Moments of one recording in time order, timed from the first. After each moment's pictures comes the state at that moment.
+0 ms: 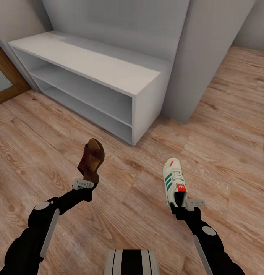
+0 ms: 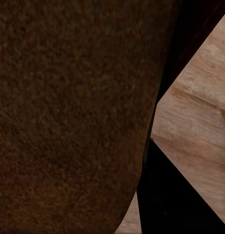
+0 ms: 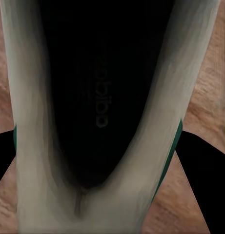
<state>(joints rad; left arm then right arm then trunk) -0.35 0.05 0.10 -1.53 -0.03 0.53 -0.61 -0.21 -0.01 -0.01 -1.40 0.00 0.40 0.00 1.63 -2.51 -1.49</state>
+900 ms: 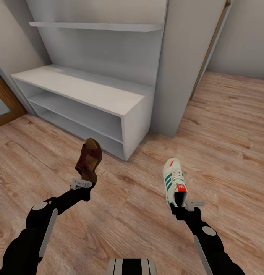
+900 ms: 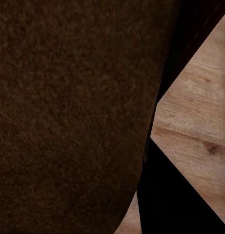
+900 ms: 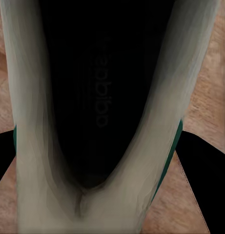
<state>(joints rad) -0.35 0.05 0.12 -1.53 -0.03 0.53 -0.61 -0.21 -0.01 -0.01 -1.40 0.00 0.40 -0.01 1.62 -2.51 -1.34</state>
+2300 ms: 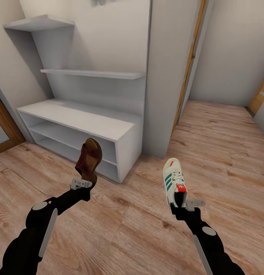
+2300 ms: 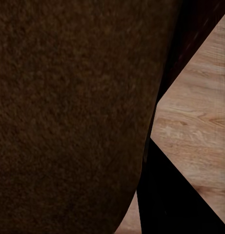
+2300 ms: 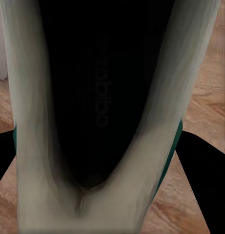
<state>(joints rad) -0.35 0.05 0.12 -1.53 -0.03 0.53 -0.61 -0.21 -0.01 -0.01 -1.40 0.00 0.40 0.00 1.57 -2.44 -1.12</state>
